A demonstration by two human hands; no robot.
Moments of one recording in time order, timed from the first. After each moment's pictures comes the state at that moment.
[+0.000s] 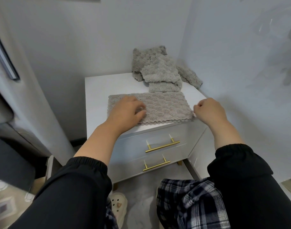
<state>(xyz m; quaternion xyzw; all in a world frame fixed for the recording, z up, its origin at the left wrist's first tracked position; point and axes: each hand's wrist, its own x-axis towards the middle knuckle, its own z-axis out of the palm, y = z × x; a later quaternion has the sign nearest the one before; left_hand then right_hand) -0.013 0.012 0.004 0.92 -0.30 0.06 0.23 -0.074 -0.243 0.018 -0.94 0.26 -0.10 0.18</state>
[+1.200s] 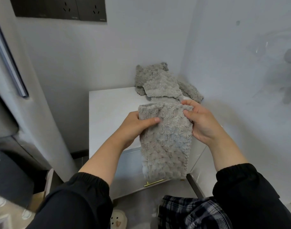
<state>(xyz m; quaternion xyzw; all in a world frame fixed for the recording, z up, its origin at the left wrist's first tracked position) -0.030 -0.005 0.024 0.65 -0.15 -0.18 0.72 -0.081 -0.200 0.048 -0.59 0.01 -0.04 0.80</state>
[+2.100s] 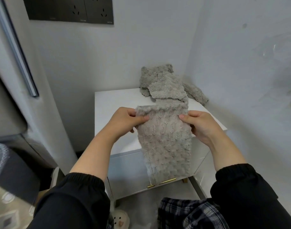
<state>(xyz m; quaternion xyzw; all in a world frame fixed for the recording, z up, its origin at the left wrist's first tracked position) -0.023 0.032 0.045 0.80 -0.11 -0.11 0.57 -0.069 -0.201 0.039 -0.72 0.13 -0.05 0.68</state>
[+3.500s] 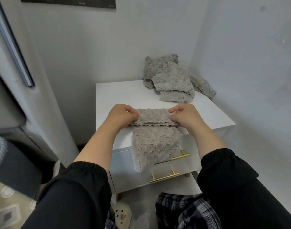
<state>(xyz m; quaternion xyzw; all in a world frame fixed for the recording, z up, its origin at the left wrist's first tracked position) 0.005 0.038 0.017 0.85 -0.02 -0.10 0.52 -0.028 -0.166 0.017 -0.84 0.17 -0.04 0.51</state>
